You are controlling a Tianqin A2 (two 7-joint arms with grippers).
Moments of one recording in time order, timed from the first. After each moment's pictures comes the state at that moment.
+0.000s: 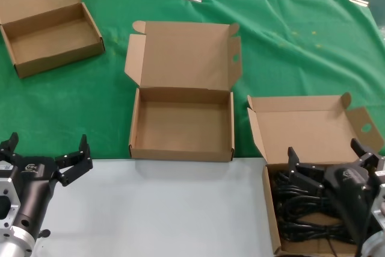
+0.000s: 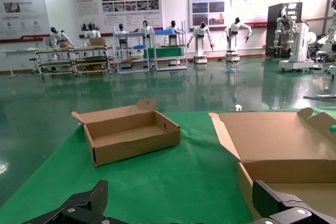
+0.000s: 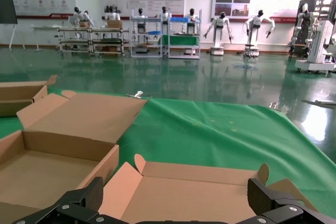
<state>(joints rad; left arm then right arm) 0.00 -0.30 1.60 -1.60 -1.80 0.00 0.00 0.03 0.29 -1.62 1.58 1.75 -0.02 0.01</state>
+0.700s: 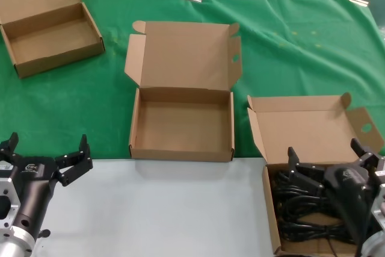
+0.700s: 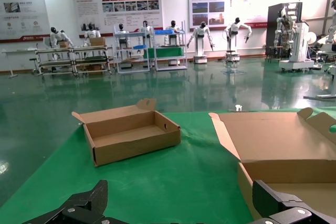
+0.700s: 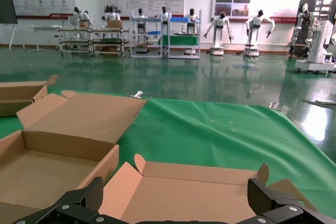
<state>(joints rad) 0.00 -0.30 1.60 -1.60 -1.80 0.00 0.00 0.03 0.29 -1.62 1.58 1.75 -0.02 0.01</state>
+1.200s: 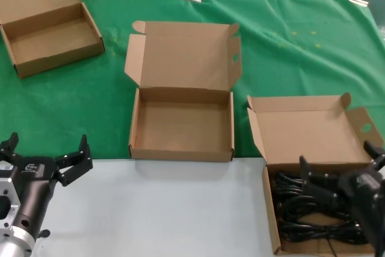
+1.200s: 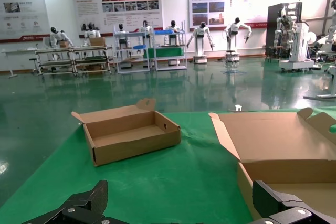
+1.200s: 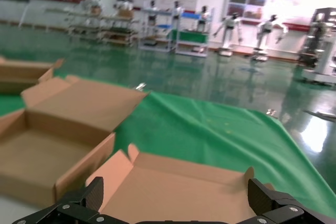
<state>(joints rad) 0.00 -0.30 1.60 -1.60 -1.80 0.00 0.00 0.00 0.48 -1.73 1.65 1.87 0.10 -0.03</state>
